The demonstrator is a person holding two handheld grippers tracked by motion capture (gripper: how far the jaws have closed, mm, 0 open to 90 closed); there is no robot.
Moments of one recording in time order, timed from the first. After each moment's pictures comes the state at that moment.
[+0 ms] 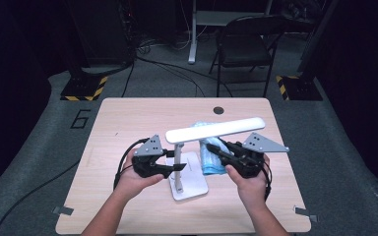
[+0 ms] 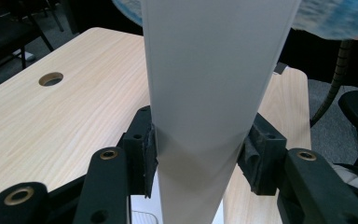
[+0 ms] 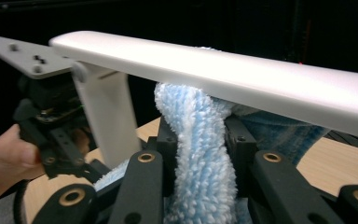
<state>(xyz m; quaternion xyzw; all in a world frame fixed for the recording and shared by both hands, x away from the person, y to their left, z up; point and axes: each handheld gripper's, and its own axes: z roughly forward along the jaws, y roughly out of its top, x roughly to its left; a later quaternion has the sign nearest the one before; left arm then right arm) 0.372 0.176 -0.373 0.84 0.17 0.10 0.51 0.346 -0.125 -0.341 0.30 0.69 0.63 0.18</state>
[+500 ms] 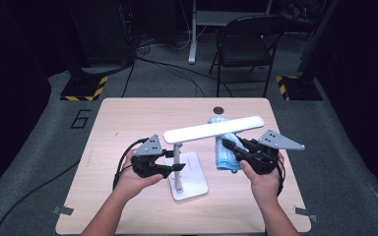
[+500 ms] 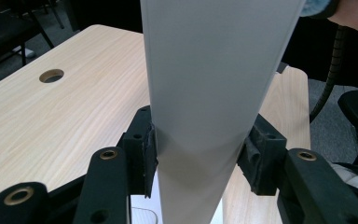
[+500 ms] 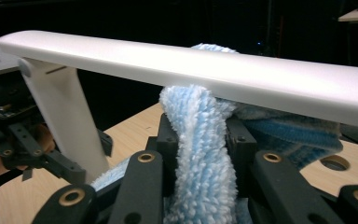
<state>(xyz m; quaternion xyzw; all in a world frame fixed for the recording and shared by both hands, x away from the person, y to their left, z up) 0.371 0.177 -0.373 0.84 0.17 0.10 0.51 0.353 -0.151 -0.341 0.33 0.69 0.62 0.19</state>
